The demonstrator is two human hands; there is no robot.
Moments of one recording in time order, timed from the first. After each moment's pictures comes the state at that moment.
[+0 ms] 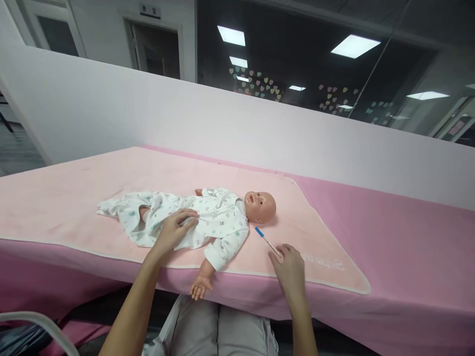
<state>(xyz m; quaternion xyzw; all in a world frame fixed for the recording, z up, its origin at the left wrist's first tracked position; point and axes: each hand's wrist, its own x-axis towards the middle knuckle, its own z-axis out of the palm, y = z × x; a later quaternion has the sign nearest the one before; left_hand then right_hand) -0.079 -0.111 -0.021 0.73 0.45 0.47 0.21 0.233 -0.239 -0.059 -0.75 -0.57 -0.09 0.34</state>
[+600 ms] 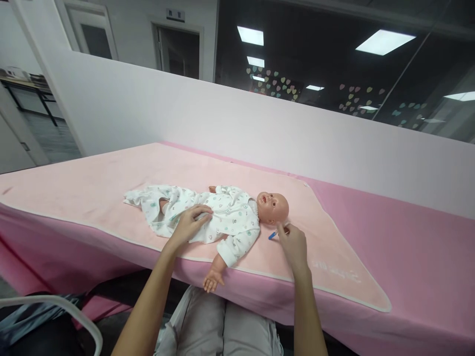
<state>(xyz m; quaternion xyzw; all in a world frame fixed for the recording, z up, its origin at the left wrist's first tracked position) -0.079 -0.111 -0.023 0.73 0.43 0.49 0.22 0.211 -0.191 0.001 -0.74 -0.56 0.02 0.38</state>
